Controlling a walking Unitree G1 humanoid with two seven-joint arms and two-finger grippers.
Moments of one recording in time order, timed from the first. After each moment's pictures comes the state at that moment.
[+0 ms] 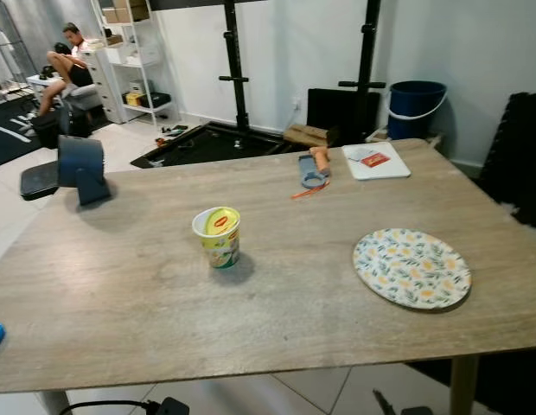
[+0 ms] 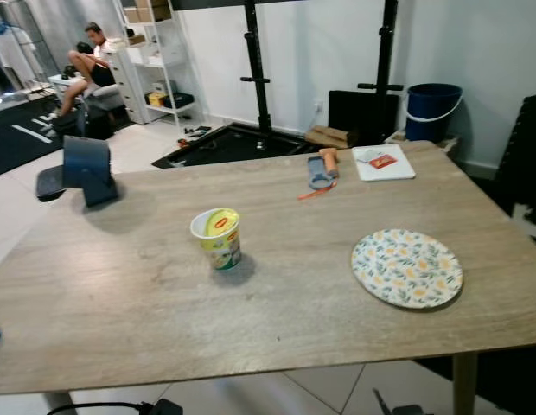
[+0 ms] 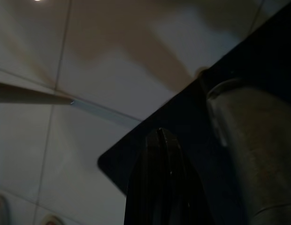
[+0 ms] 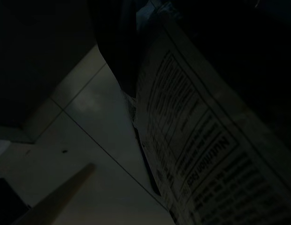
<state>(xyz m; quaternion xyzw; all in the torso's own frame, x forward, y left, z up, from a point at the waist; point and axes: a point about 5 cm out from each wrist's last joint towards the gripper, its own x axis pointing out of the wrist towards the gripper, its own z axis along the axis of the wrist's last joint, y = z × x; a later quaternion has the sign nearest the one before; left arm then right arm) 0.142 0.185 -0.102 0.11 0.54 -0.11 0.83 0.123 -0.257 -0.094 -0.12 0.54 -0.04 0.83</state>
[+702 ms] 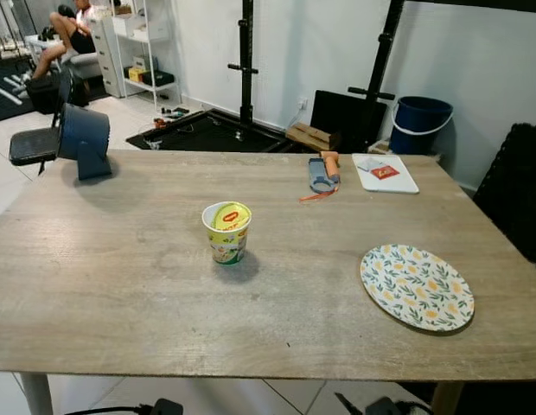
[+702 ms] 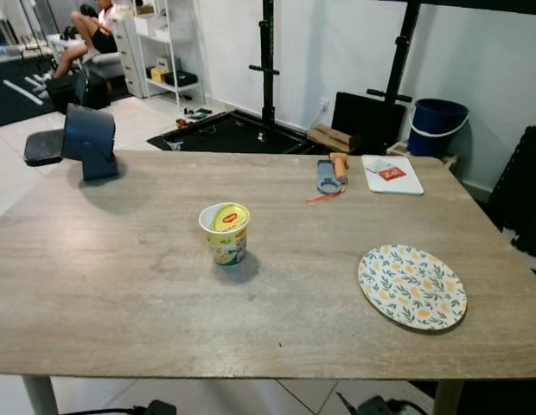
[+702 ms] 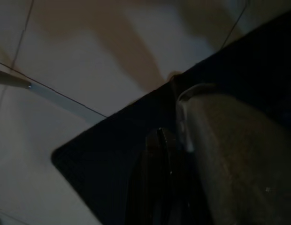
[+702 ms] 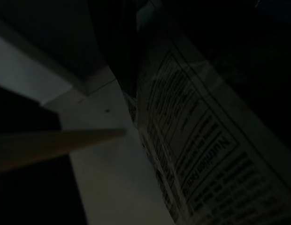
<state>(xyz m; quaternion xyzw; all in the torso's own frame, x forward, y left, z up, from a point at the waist) 0.138 0.181 -0.104 0.07 0.54 -0.08 0.84 0.157 -0.234 -0.088 -0.22 0.52 0.08 0.82</state>
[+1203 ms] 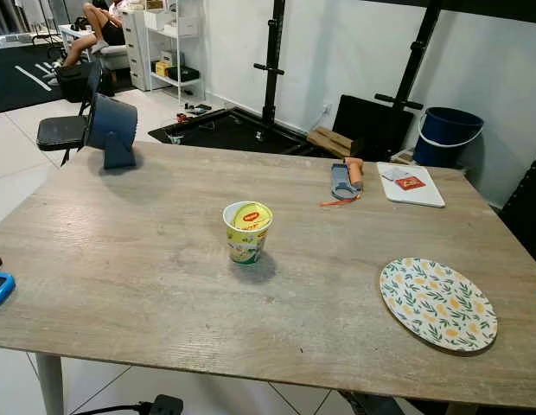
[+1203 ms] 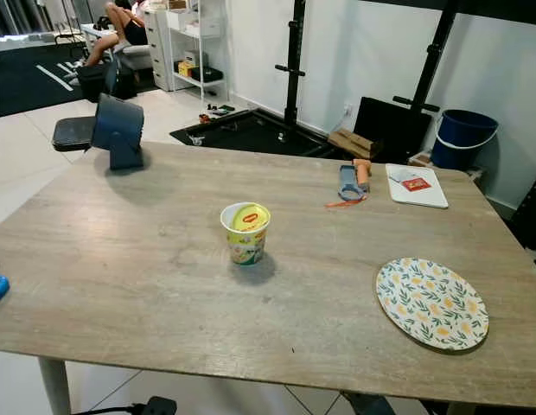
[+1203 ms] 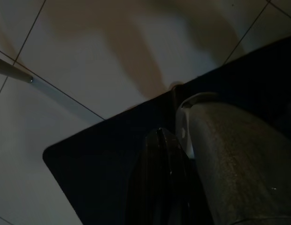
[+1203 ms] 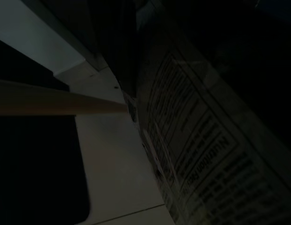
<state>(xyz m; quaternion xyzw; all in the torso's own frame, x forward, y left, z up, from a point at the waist) 0.131 0.182 -0.106 0.07 0.54 -0.07 0.84 0.173 -0.226 -0.083 -0.24 0.51 0.10 0.82</state>
